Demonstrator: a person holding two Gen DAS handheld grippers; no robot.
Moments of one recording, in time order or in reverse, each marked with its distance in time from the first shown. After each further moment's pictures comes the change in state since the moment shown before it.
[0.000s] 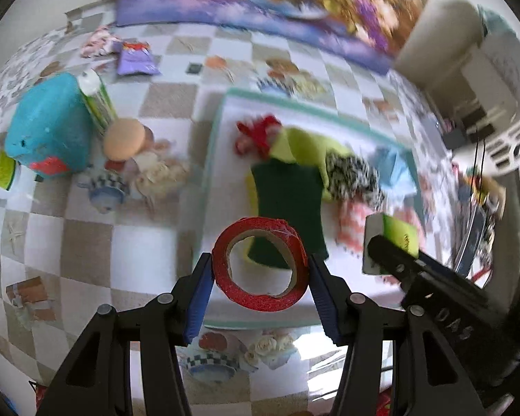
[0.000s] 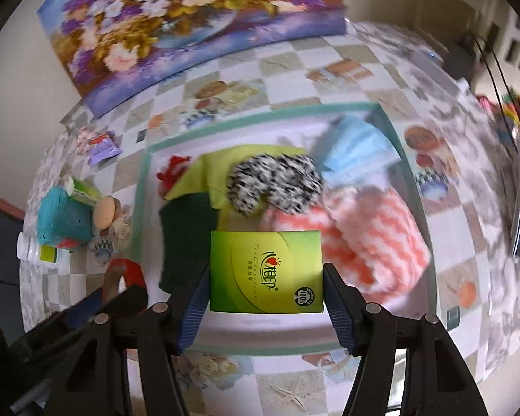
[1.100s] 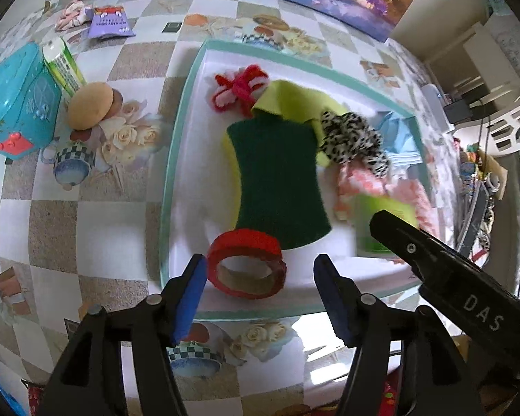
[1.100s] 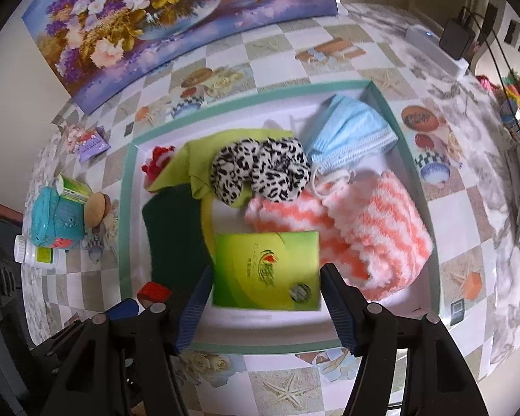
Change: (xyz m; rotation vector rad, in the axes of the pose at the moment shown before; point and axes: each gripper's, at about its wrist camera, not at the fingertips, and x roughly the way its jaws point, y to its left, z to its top) left arm 0.027 -0.005 -0.002 0.010 0.113 -0.050; right arm 0.010 -0.008 0.002 0.011 0.040 -0.002
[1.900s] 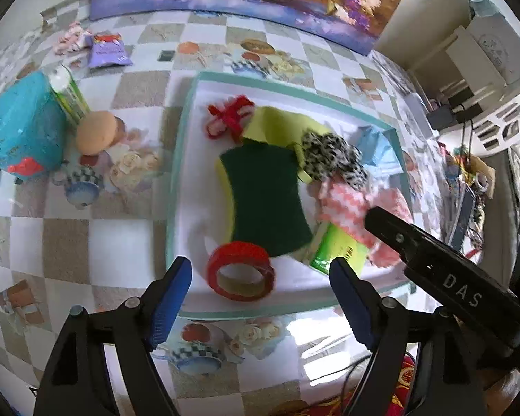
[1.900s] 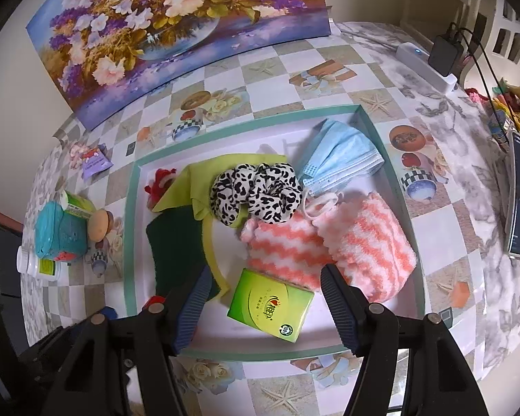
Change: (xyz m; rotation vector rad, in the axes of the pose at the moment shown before) left arm -0.025 -0.003 0.002 0.036 -0.064 0.002; right arm -0.014 -0.002 0.006 0.012 -0.061 -0.016
